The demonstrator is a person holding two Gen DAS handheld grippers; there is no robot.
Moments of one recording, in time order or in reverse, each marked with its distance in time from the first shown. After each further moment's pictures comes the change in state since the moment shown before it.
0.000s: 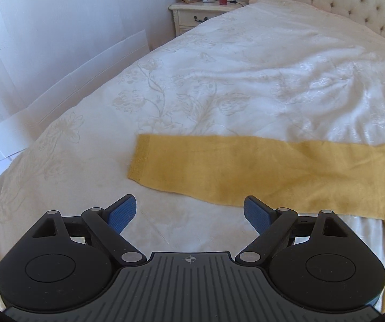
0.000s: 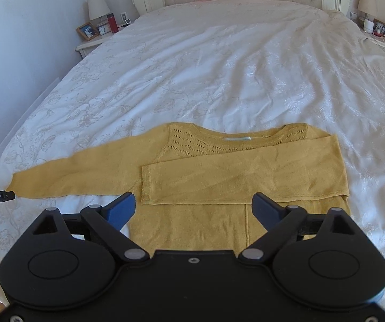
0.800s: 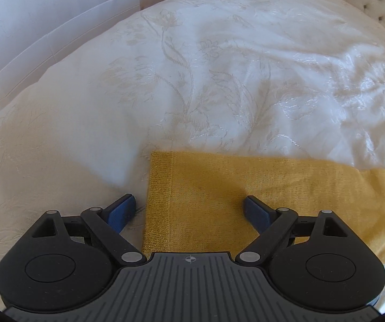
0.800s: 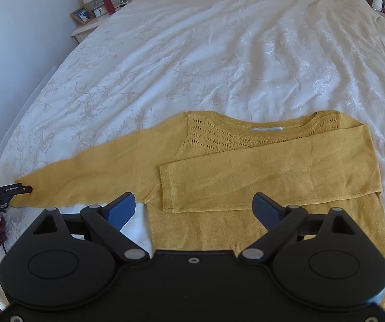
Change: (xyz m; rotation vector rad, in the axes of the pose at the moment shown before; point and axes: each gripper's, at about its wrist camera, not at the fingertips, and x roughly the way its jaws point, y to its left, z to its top) left arm 0.123 0.065 0.039 -0.065 0.156 -0.151; right arm 0.057 0.035 0.030 0.042 0.124 0.023
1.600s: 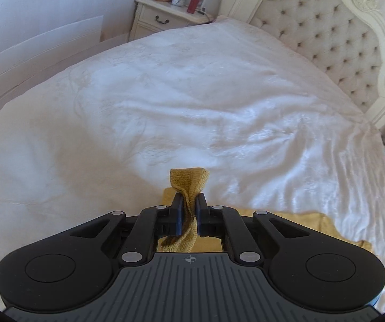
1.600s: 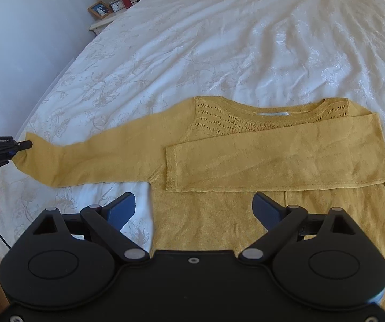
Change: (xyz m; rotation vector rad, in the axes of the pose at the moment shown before) left arm -0.111 -0.095 0.019 -0.093 -0.158 -0.285; right arm -0.012 -0.030 -0.023 -0.020 0.014 0.101
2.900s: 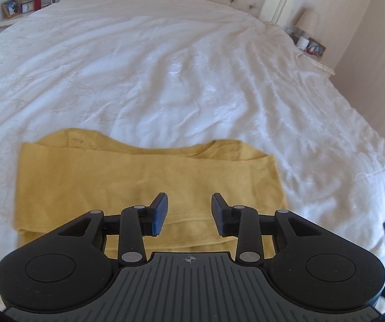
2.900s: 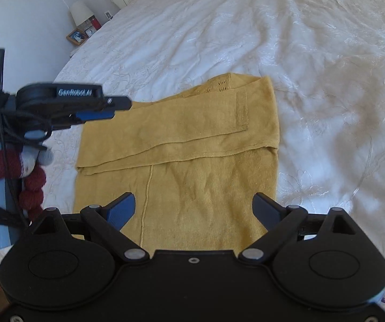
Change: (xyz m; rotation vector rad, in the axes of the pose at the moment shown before) left arm 0.064 -0.359 -0.190 0.408 0.132 -0.125; right arm -0.066 -0.212 -0.052 0.122 -0.049 0.037
